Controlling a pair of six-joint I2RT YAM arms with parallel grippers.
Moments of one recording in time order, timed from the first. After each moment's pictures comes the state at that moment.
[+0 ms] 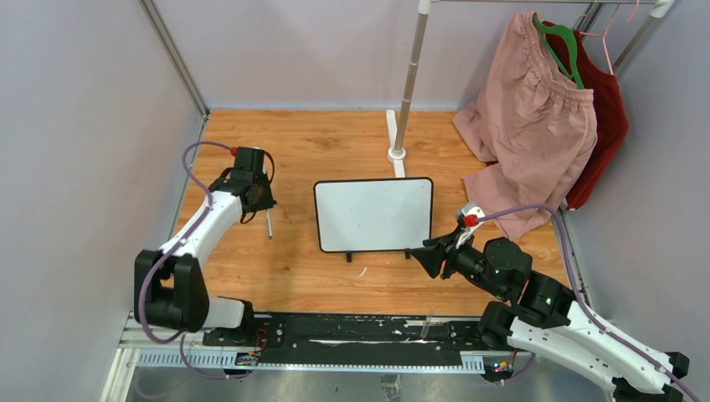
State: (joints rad) left arm -0.14 1.41 0.93 -0.53 -0.17 -0.34; right arm 1.00 0.37 0.57 -0.41 0.17 0.33
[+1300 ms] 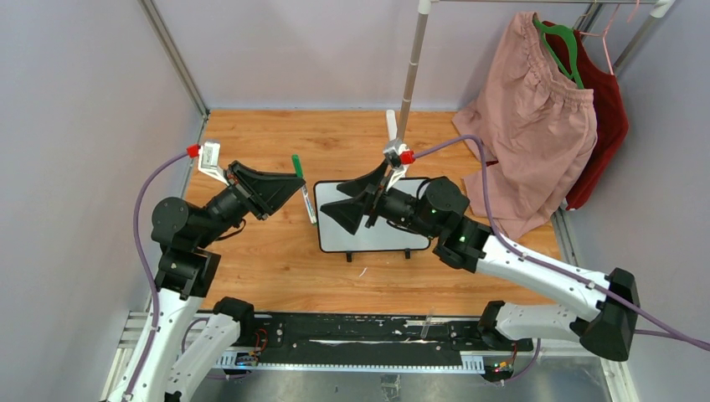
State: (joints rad) left arm -0.26 0.62 0.84 0.08 0.61 -0.84; right arm 1.02 1.10 0.95 0.30 -0.14 0.41
